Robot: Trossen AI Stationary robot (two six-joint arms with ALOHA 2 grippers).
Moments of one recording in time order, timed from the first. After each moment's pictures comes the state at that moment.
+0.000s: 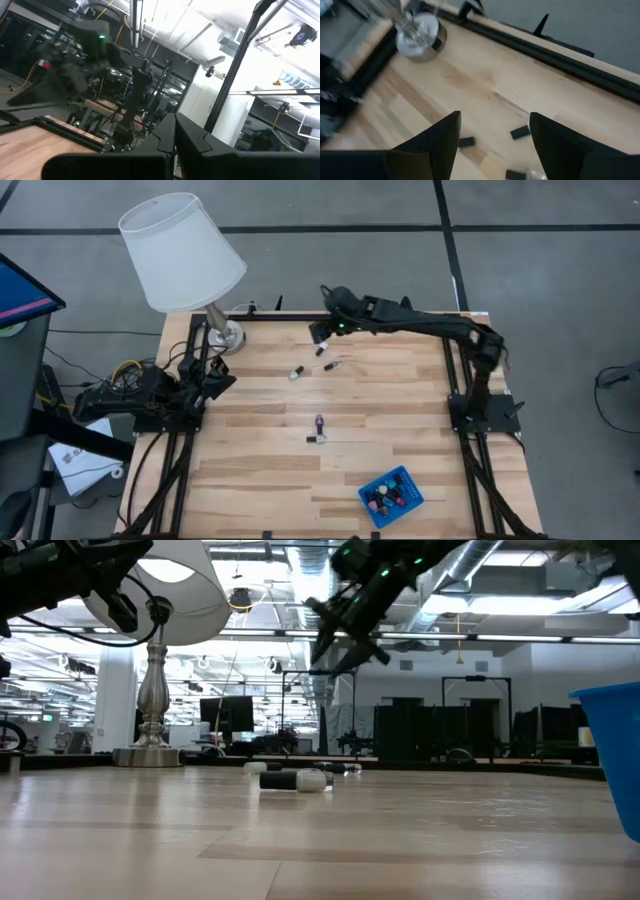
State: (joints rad) left arm 0.06 0.00 0.01 0.43 0.00 -0.51; right arm -0.38 1.87 1.61 -0.53 0.10 0.58
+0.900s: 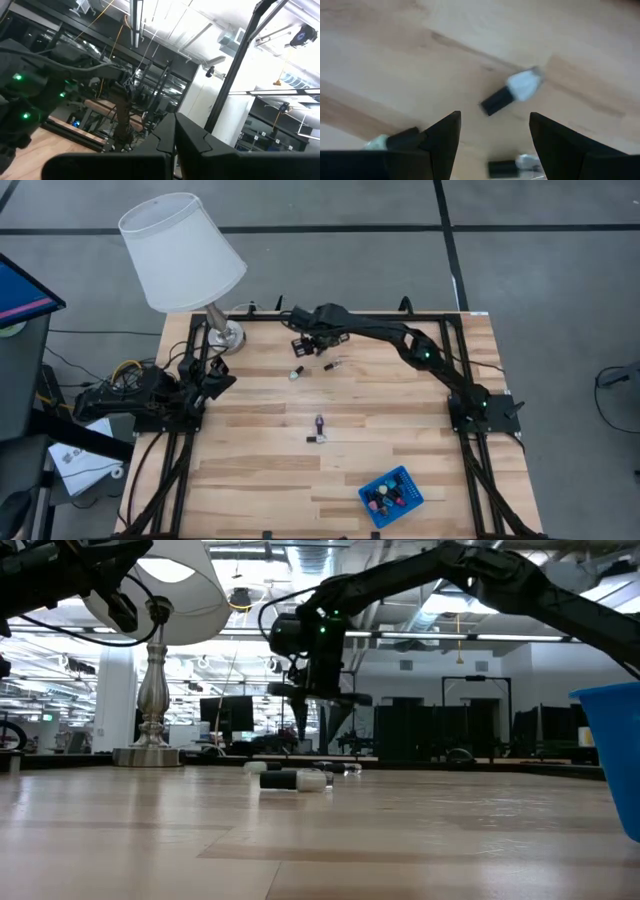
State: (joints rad) left arm 0.06 0.00 0.01 0.43 0.00 -0.51; right arm -0.36 2.48 2.33 -1.19 0.16 0.80
